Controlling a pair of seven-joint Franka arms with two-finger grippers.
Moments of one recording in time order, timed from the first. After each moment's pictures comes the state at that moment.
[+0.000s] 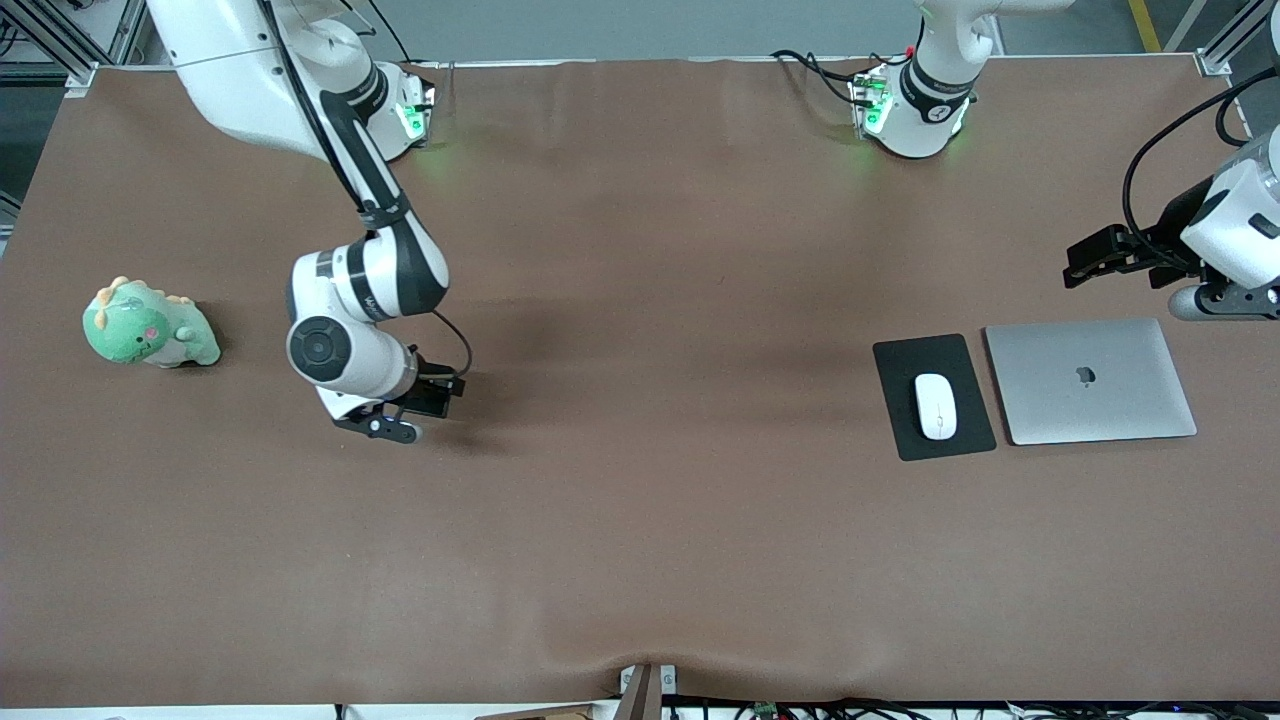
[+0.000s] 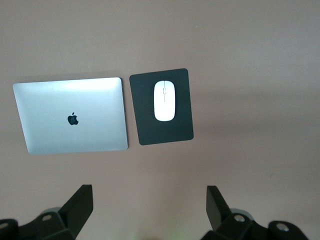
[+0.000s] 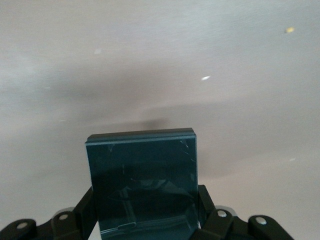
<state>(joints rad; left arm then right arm) -0.05 0.04 -0.01 -1.59 -0.02 1.56 -0.04 0.40 0.47 -0.14 -1.95 0.14 2.22 0.39</state>
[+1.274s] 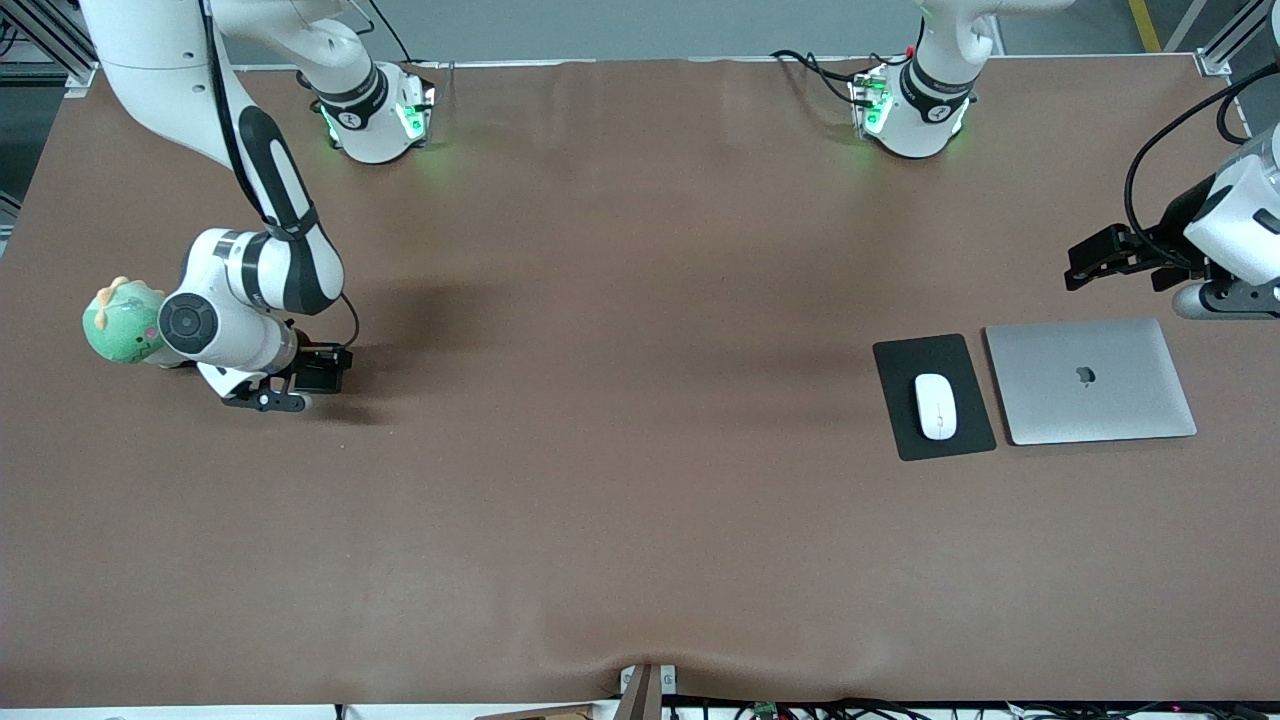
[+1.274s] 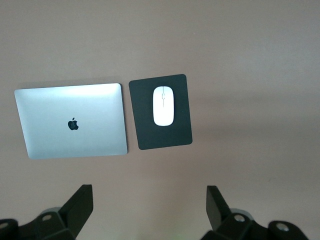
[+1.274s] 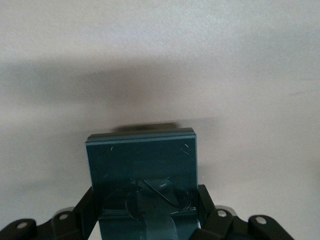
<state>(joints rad) -0.05 0.03 -0.01 -1.59 -0.02 1.57 -0.04 0.39 0.41 -0.41 -2.23 0.14 2.40 -0.04</state>
